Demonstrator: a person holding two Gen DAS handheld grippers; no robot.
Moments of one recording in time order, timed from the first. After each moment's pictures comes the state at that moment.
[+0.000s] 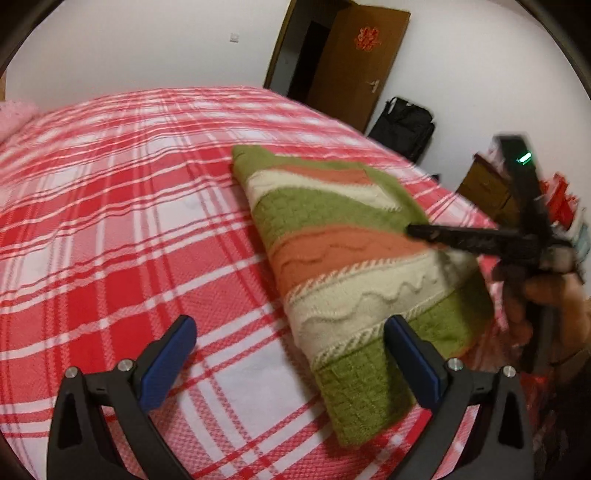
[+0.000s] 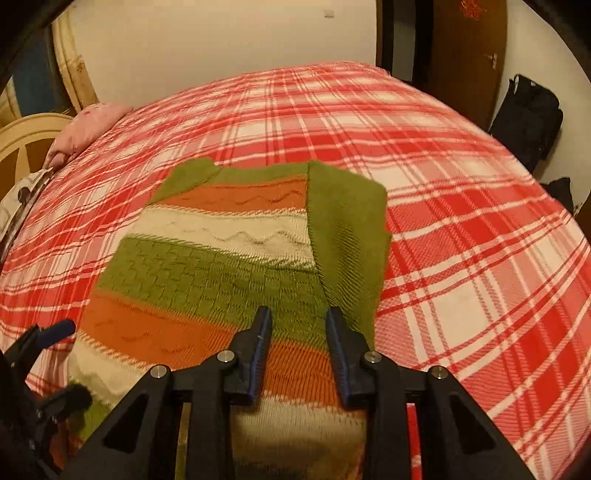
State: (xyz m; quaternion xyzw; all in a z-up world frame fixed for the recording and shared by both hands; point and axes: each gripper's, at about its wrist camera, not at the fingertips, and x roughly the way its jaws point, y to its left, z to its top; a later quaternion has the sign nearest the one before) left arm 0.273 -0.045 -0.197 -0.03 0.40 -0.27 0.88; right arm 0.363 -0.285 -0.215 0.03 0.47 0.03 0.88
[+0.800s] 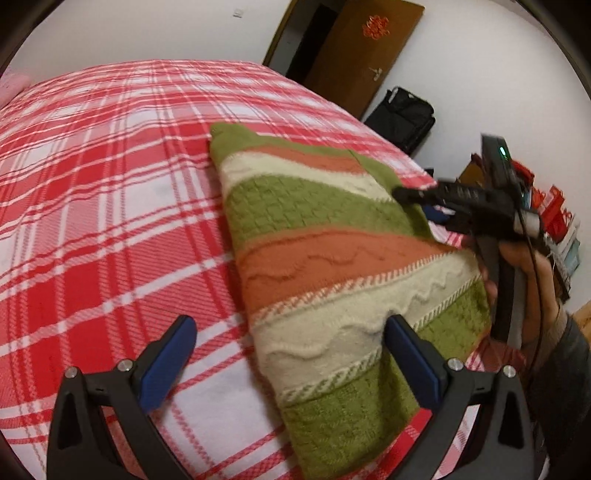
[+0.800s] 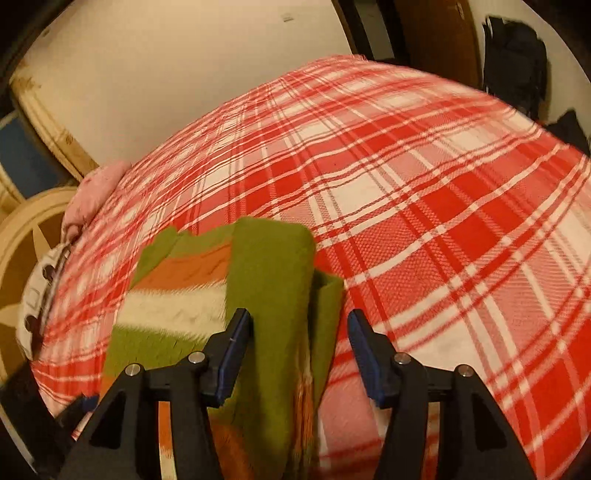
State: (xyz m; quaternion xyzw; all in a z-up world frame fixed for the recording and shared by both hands) left arm 0.289 -0.062 -0.202 -0.07 0.44 -0.30 0.85; right arm 0.413 -0.365 -0.232 0.19 0.46 0.05 0.87
